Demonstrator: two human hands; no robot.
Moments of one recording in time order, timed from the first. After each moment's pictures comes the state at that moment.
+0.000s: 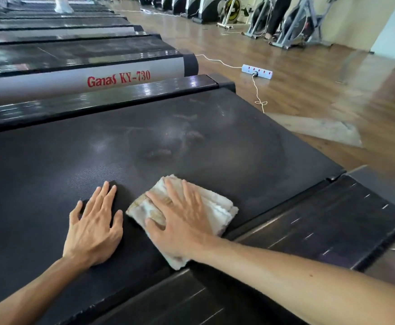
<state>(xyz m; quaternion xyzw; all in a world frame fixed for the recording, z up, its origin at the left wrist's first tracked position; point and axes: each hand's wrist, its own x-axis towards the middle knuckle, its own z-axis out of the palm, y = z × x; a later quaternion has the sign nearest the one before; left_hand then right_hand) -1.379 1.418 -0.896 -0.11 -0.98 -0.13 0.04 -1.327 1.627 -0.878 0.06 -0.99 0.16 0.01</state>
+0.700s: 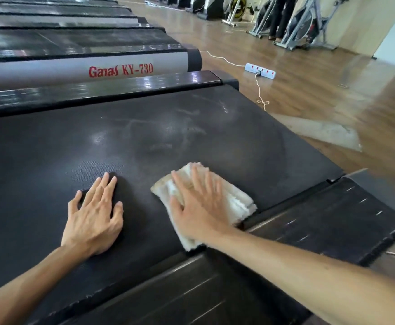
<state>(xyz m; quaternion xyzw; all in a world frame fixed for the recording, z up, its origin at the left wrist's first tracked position) -1.381 1.421 -0.897 -0.11 -0.98 -0.13 0.05 -1.331 1.658 -0.881 -0.02 -0.99 0.14 0.04</state>
